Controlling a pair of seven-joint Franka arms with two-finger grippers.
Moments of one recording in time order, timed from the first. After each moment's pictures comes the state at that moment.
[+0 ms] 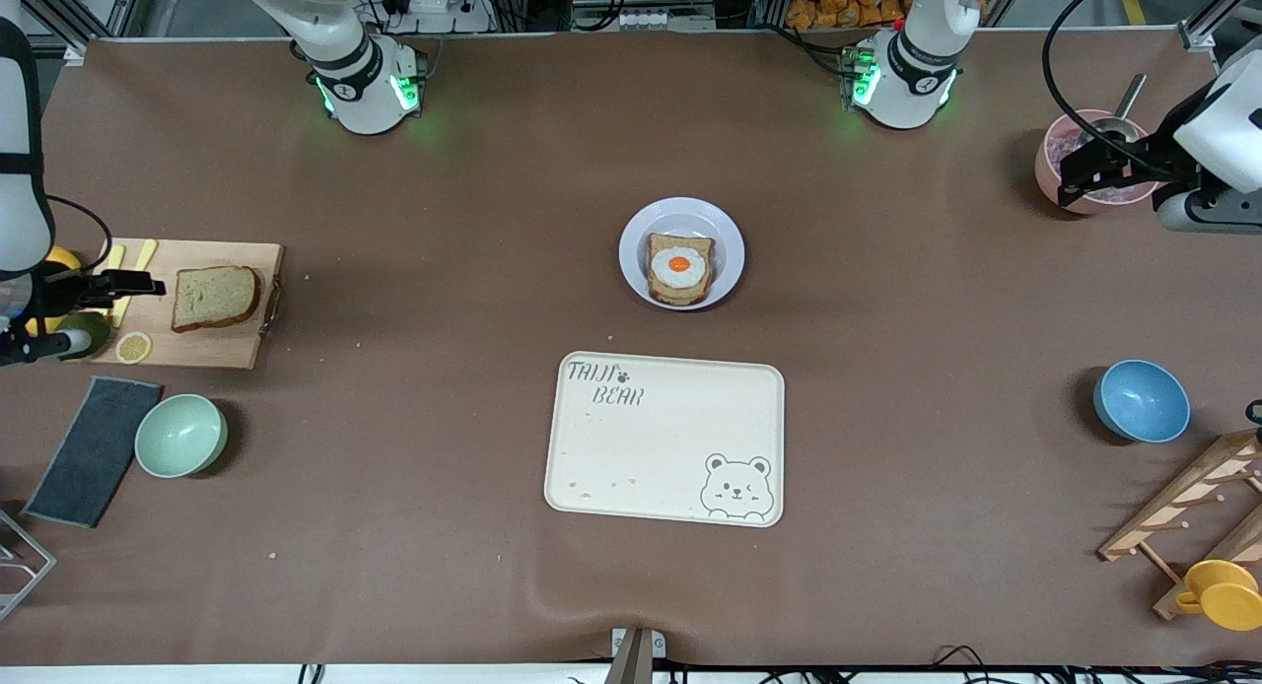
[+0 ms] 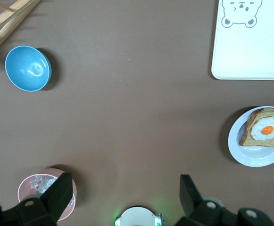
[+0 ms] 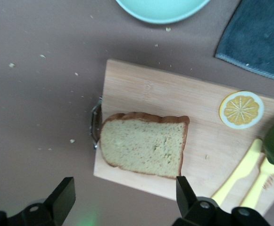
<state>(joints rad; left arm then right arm) -0.03 0.03 -0.09 -1.45 0.01 1.37 -0.02 -0.26 0.33 -0.19 -1.87 0.05 1.85 -0.68</state>
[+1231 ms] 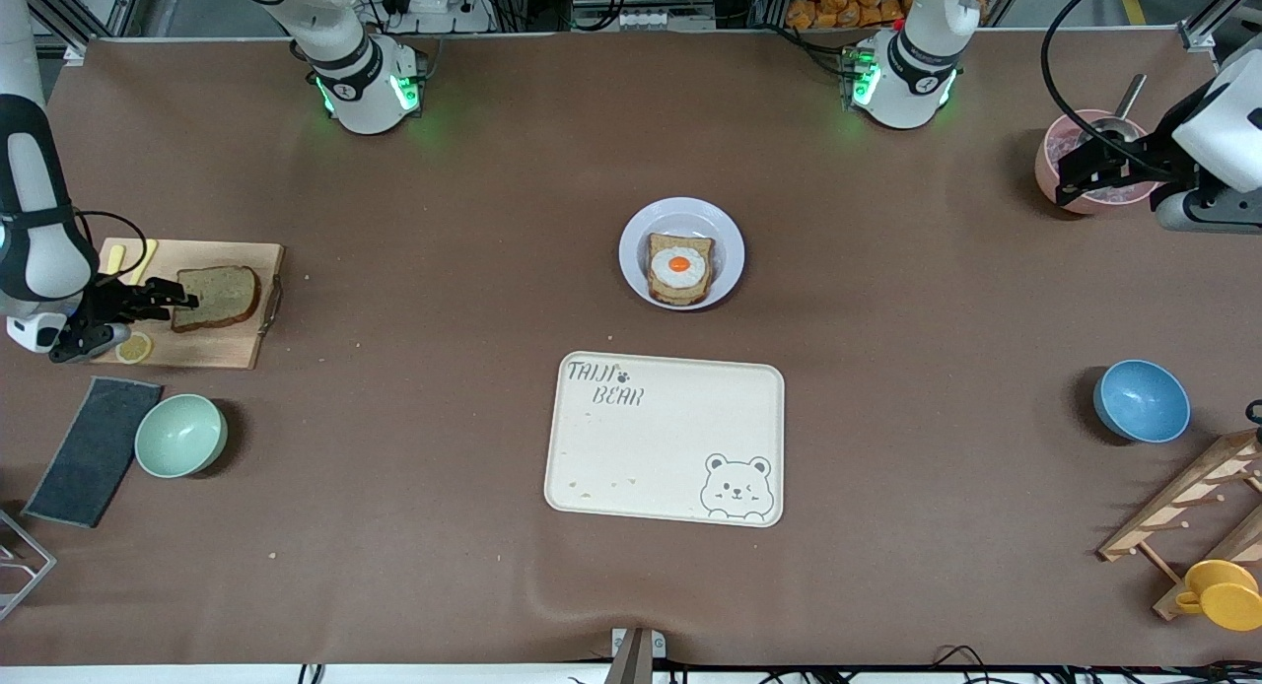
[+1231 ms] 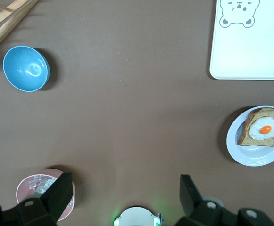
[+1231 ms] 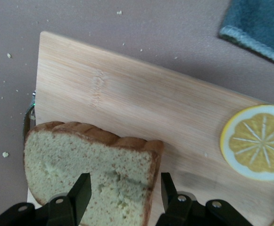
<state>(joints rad) -0.03 0.03 -0.09 -1.45 0.01 1.37 -0.02 -0.39 0.52 -0.19 -1.95 0.21 2.10 -1.00</state>
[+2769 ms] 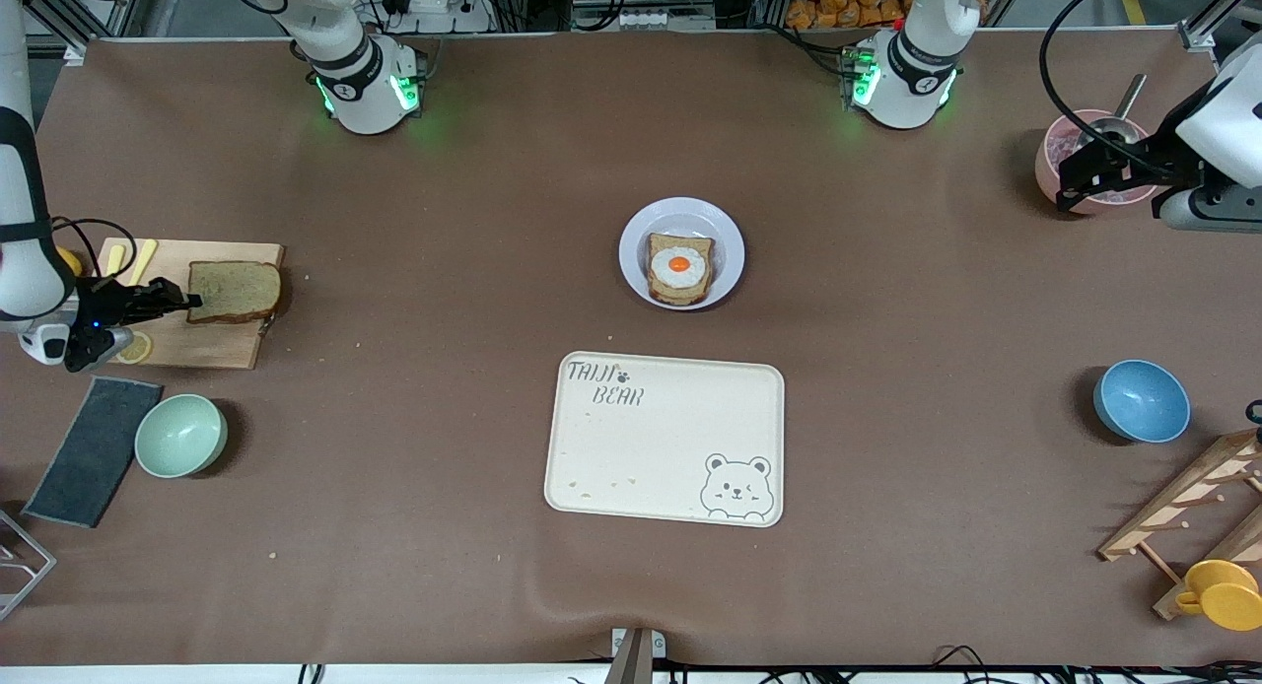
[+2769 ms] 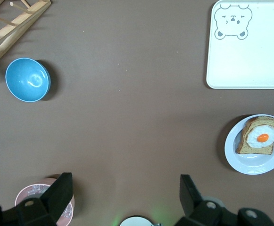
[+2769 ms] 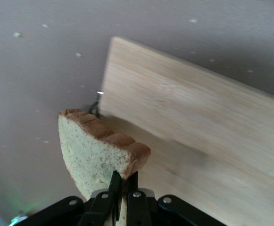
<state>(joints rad) -0.02 0.02 -0.10 -1.45 0.00 1.41 -0.02 -0.37 0.55 -0.18 -1.78 0.24 1.76 -0.99</state>
